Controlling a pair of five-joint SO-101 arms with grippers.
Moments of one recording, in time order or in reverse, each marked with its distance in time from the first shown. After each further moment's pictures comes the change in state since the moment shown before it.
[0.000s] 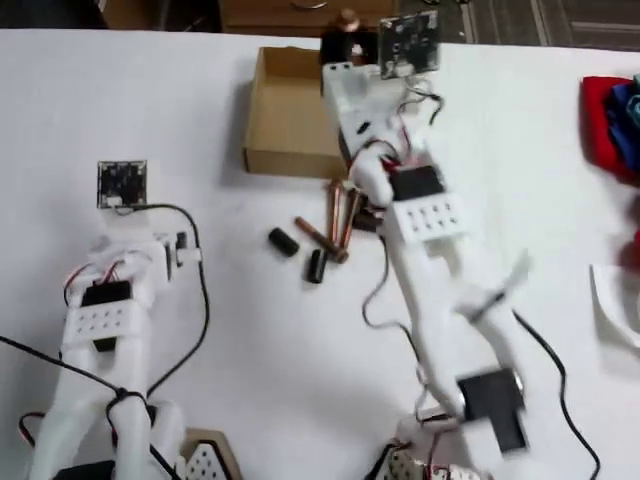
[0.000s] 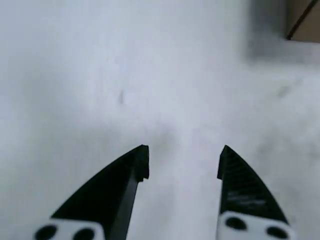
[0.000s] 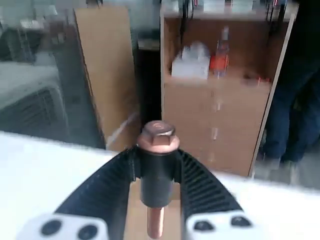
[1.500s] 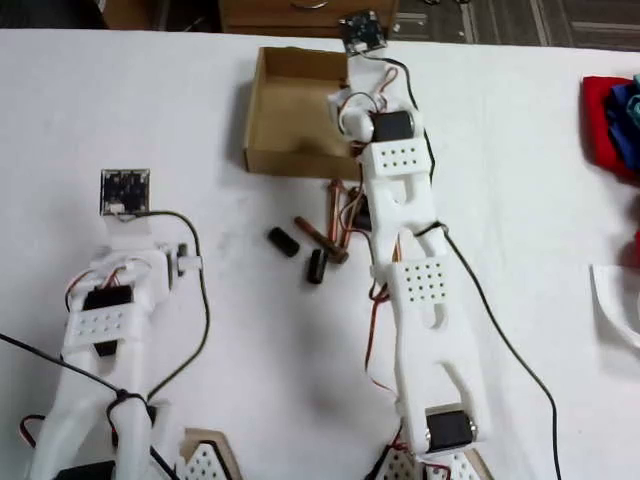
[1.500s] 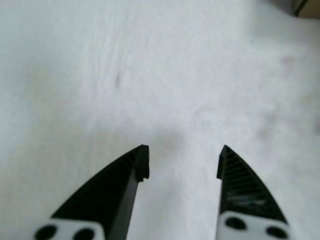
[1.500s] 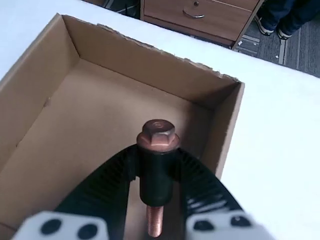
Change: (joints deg) left arm 0.2 0.0 1.8 1.1 -0.5; right arm 4.8 78.0 -104.9 55.2 12.2
